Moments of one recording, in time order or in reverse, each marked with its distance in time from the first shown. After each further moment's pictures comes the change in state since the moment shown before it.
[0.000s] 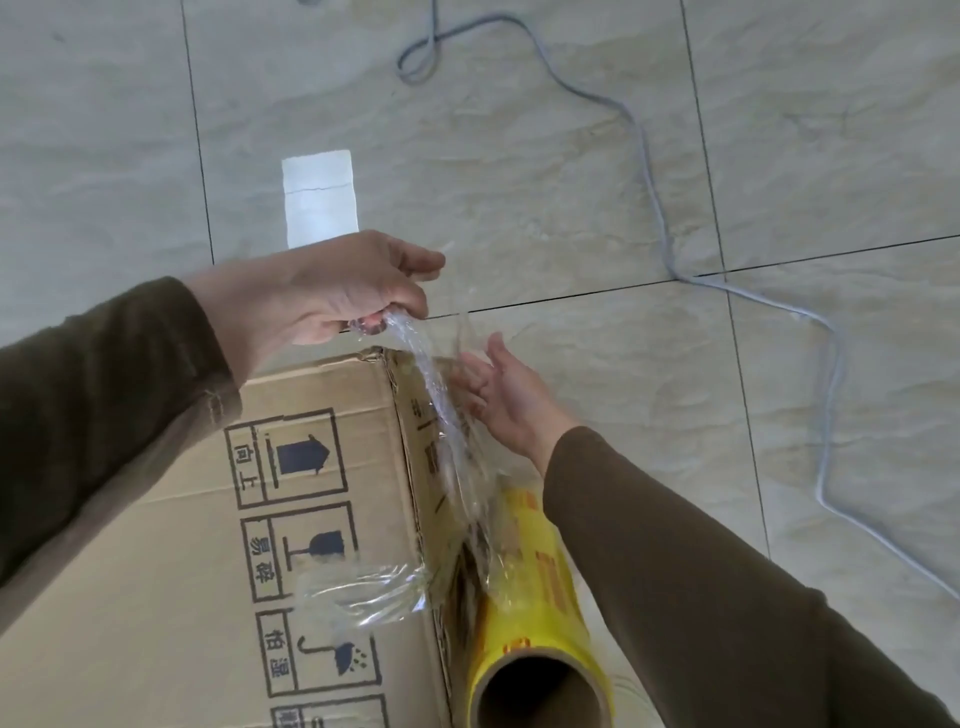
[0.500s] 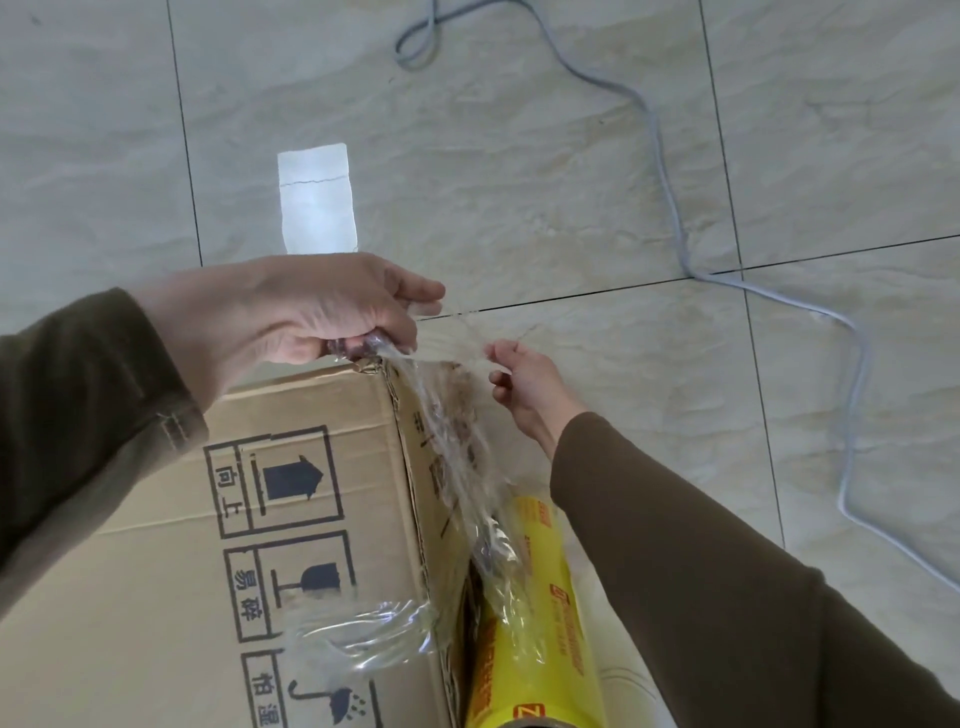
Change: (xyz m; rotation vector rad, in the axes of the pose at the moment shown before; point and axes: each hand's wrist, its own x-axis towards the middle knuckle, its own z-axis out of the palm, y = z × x) left_hand 0.008 -0.017 -0.010 -0.123 -0.200 -0.158; right_hand 0.039 -0.010 -0.018 -0.059 0.245 -0.155
